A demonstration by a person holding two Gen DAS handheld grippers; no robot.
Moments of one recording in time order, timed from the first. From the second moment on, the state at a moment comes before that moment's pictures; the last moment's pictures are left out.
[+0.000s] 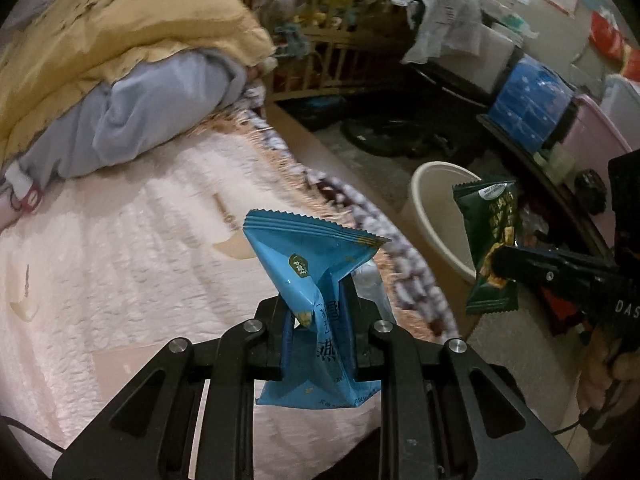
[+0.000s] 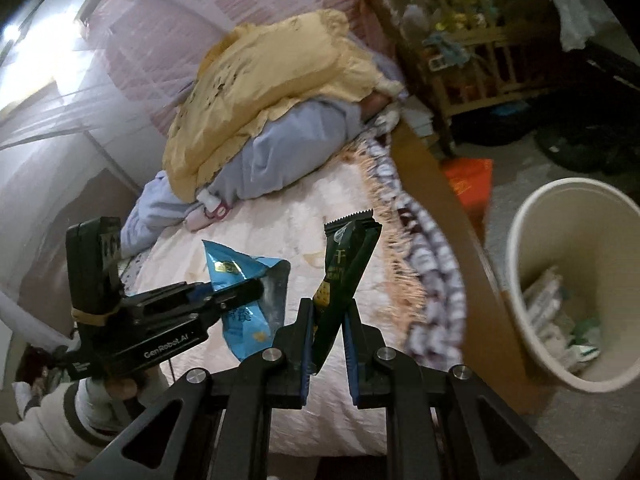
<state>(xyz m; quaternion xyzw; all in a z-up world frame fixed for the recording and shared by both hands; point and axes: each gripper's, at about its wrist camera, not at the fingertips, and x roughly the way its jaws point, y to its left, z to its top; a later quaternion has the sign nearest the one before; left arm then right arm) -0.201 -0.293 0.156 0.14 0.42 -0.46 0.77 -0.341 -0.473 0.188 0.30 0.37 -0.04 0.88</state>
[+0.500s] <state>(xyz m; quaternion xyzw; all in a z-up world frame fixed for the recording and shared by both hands) -0.247 -0.369 0.169 0.17 0.39 -0.49 0.76 -0.407 -0.542 0.196 0.30 0.36 -0.12 0.88</state>
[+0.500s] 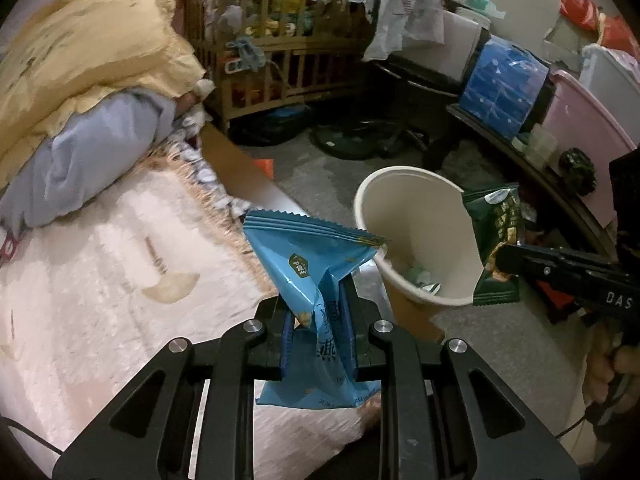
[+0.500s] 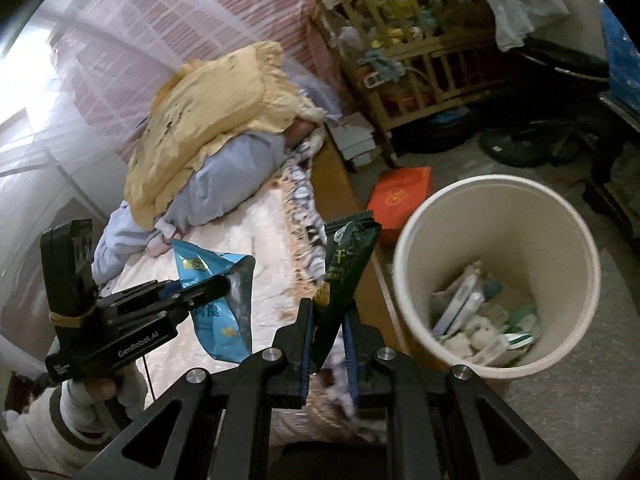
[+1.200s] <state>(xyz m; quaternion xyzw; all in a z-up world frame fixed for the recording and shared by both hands) -0.284 -0.481 0.161 0.16 0.41 -0.54 0.72 -0.452 -0.609 0.188 0.25 0.39 -0.20 0.86</state>
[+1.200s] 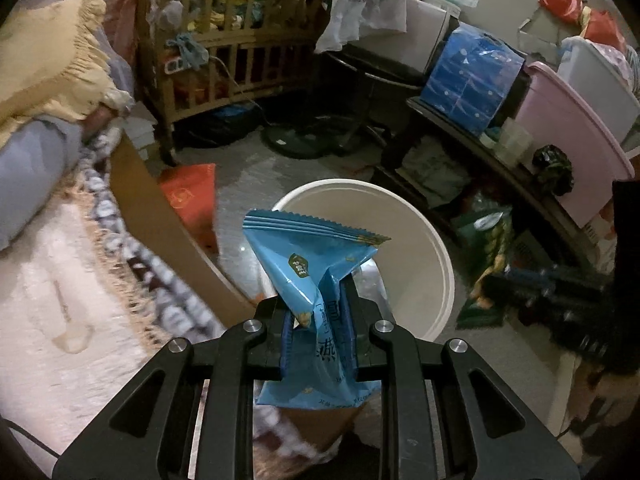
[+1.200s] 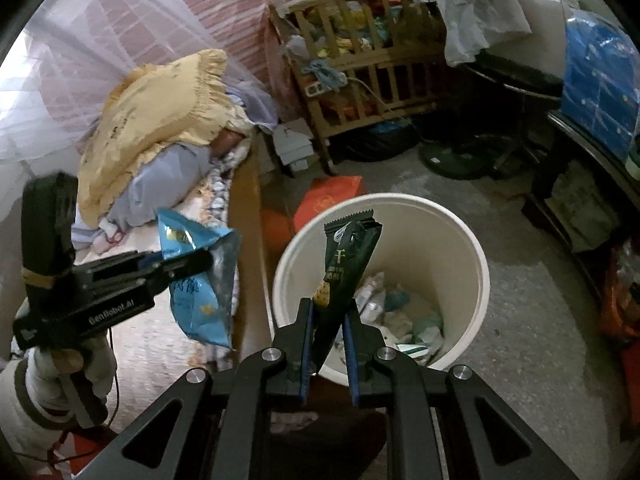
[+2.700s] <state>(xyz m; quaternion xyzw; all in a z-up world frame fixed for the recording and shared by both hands) -0.289 -0.525 0.121 0.16 0.38 -0.54 0.73 -0.453 -0.636 0.126 0.24 0.39 -0.29 0.84</state>
